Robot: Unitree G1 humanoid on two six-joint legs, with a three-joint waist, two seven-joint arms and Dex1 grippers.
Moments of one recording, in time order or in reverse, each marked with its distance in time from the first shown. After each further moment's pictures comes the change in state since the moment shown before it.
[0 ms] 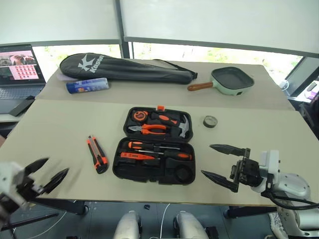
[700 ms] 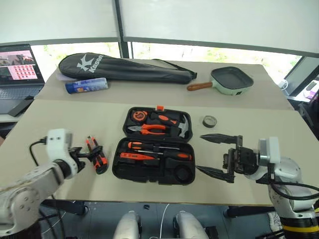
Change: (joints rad) left arm -0.603 -0.126 -0.212 -0.483 -0.333 1.236 0.980; right arm -0.205 -0.015 0.079 -0.040 0.093 0.081 0.043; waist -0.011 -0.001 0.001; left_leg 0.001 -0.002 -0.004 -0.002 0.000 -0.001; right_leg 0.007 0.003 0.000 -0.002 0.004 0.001
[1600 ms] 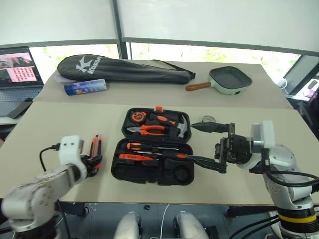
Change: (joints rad) left arm 0.093 0.075 -0.005 0.030 0.189 -0.041 -0.249; right arm -0.102 -0.031 0.022 -0.082 0.041 0.155 -0.112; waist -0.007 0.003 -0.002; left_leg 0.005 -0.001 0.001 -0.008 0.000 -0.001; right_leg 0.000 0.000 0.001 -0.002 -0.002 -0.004
